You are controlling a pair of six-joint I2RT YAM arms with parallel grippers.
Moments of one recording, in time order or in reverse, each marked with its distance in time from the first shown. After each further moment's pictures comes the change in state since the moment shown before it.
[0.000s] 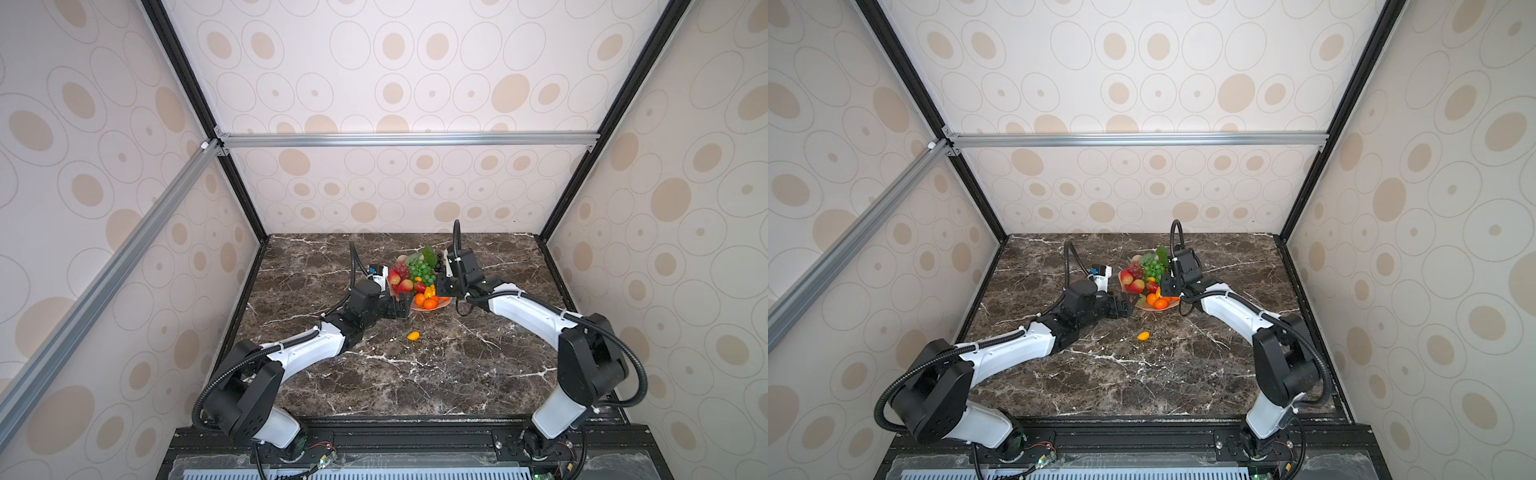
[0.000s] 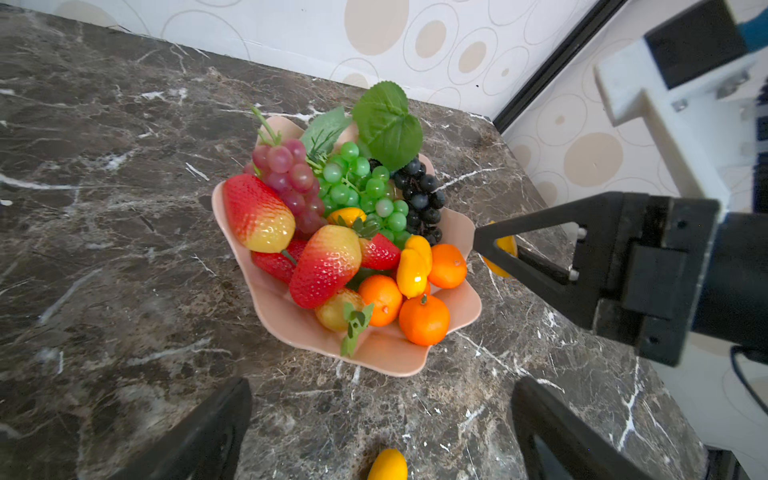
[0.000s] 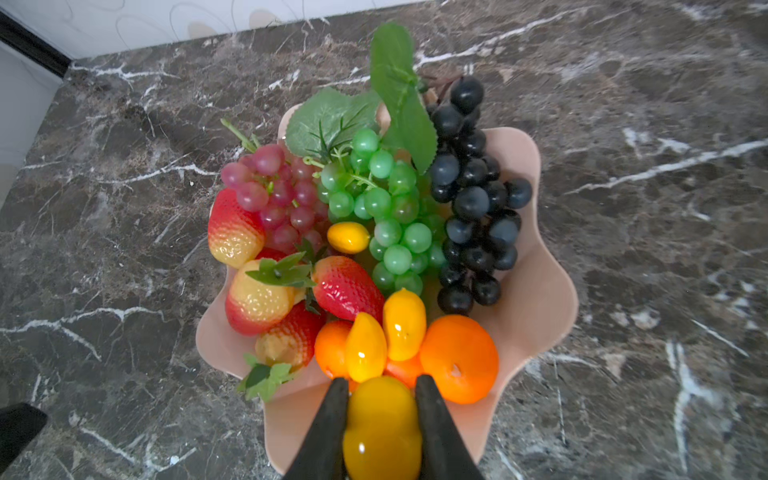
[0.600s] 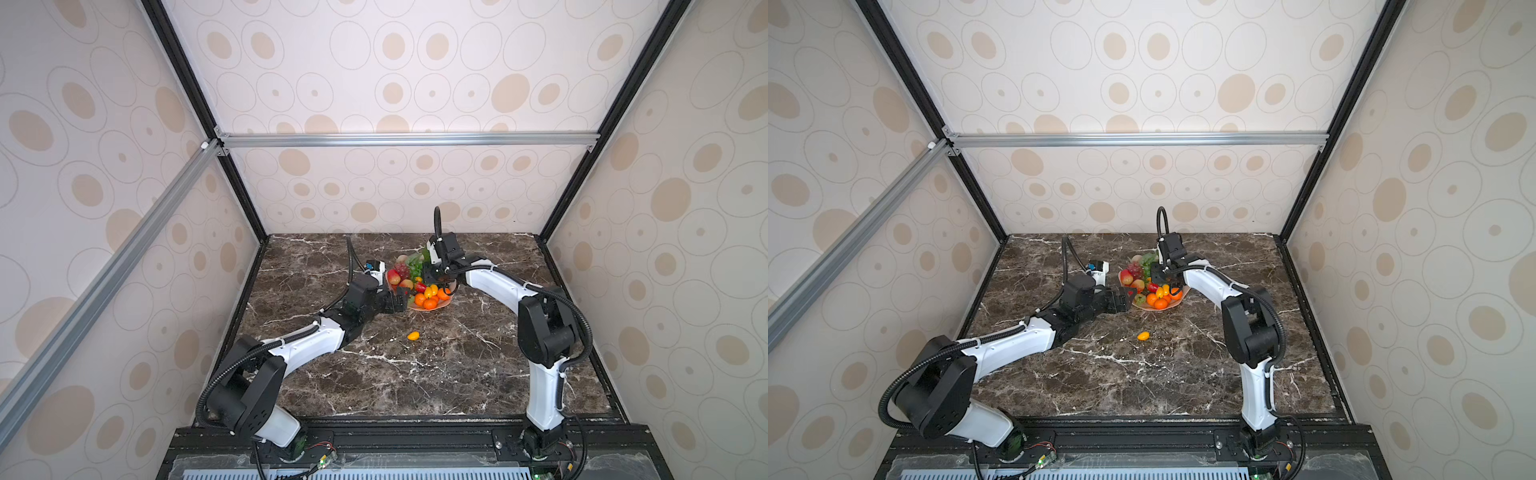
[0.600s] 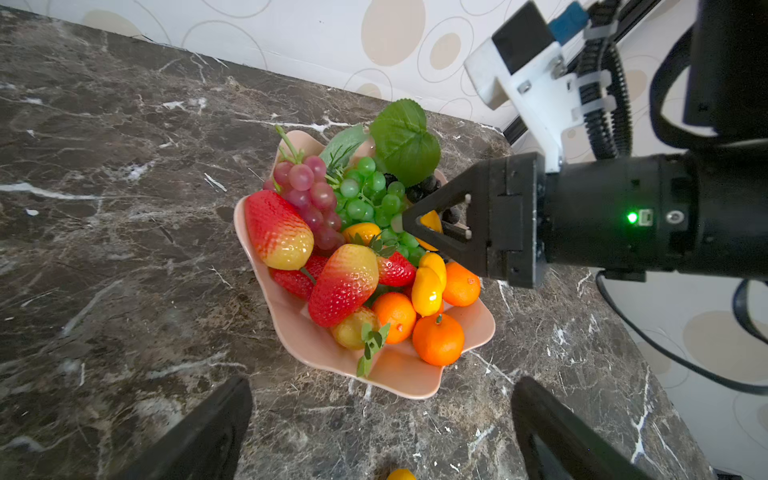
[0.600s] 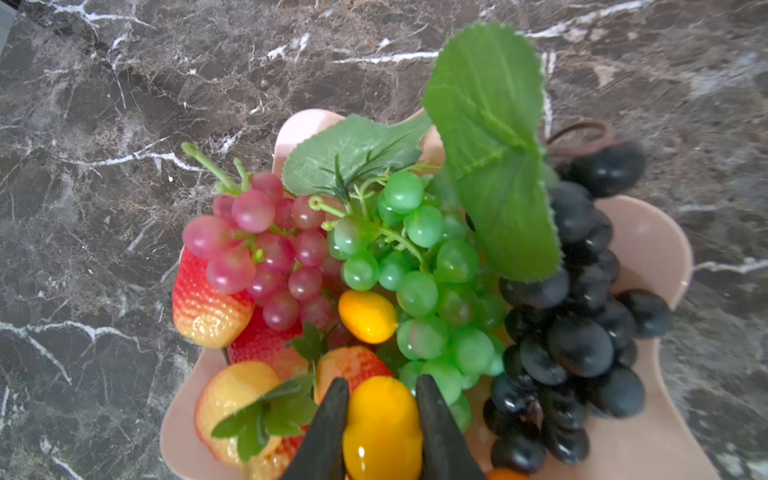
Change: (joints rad) left arm 0.027 0.011 0.024 -0.014 0.009 -0.005; right arm -0.022 0.317 0.370 -0.165 -0.109 -0.082
